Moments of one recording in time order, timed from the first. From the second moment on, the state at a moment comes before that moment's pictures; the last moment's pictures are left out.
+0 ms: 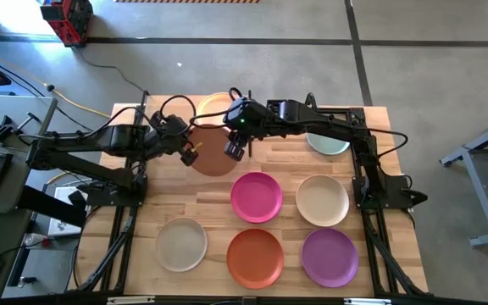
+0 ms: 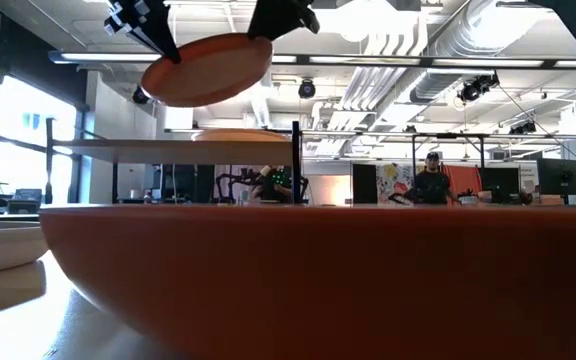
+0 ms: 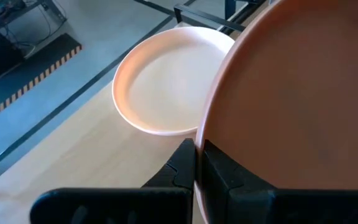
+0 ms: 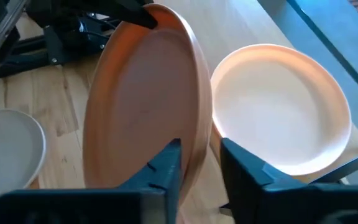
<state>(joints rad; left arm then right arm) 0.03 1.07 1.12 -0.89 -0.69 -0.36 -0.12 2.05 2.32 -1.07 0.20 0.18</state>
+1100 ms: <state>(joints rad) 0.05 1.07 1.12 -0.84 -0.68 -0.25 -0.11 2.05 2.32 -1.10 0.24 0.31</state>
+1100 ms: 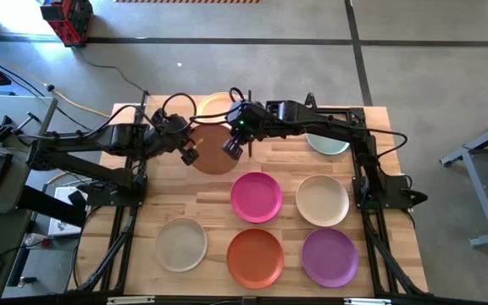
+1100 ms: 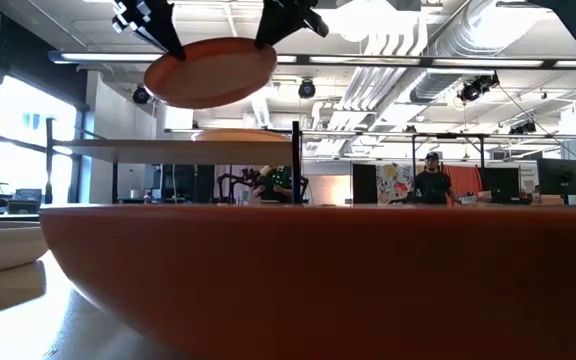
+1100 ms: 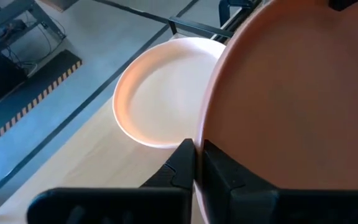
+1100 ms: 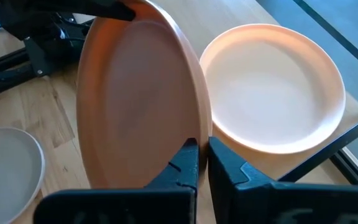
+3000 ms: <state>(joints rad) 0.24 1.07 1.12 -0.42 -0.77 0.03 -0.66 2.11 2.32 -0.85 -0.19 0.28</state>
